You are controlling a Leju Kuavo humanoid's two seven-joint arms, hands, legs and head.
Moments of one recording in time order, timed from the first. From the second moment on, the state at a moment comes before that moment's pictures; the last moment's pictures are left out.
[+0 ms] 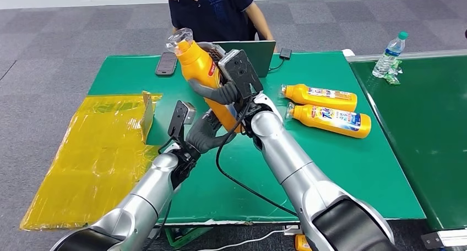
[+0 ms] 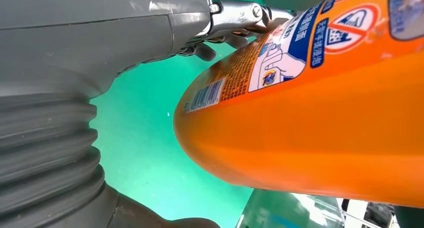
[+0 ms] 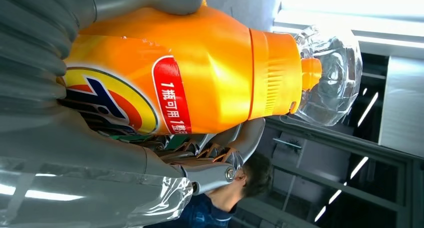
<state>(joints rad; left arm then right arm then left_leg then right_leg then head) -0.72 -0.29 -0.11 -0.38 0.13 -0.44 -0.65 -0.84 0.30 0.32 -0.87 -0.03 0.06 -0.53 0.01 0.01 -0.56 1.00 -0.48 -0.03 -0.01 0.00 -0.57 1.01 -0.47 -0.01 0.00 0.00</state>
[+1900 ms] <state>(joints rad) -0.81 -0.33 -0.16 -0.40 0.41 -0.38 -0.59 -0.86 0.34 0.31 -0.88 -0.10 0.10 -0.49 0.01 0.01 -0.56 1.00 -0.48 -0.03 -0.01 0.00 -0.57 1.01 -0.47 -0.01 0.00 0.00</state>
